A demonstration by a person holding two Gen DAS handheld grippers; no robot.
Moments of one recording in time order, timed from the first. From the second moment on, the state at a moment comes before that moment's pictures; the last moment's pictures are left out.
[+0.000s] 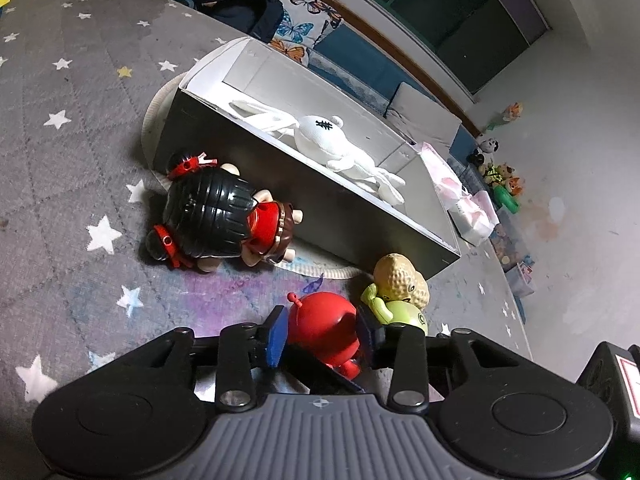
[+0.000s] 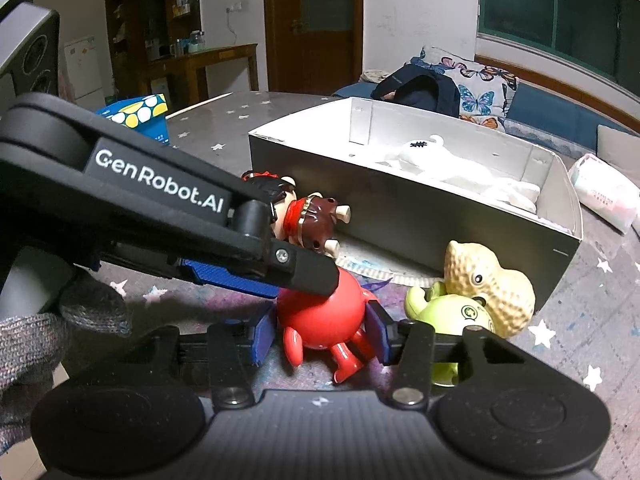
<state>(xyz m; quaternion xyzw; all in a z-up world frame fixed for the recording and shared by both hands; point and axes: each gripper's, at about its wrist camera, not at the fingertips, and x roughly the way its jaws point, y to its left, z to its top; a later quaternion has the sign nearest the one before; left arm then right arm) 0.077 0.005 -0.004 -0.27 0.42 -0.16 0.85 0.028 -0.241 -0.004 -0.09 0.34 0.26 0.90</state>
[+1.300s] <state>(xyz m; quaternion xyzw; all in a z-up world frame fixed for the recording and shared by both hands) 0.204 -0.047 0.042 -0.27 0.40 -0.21 0.85 0.138 -0.302 0.057 -0.07 0.32 0.22 0.92</state>
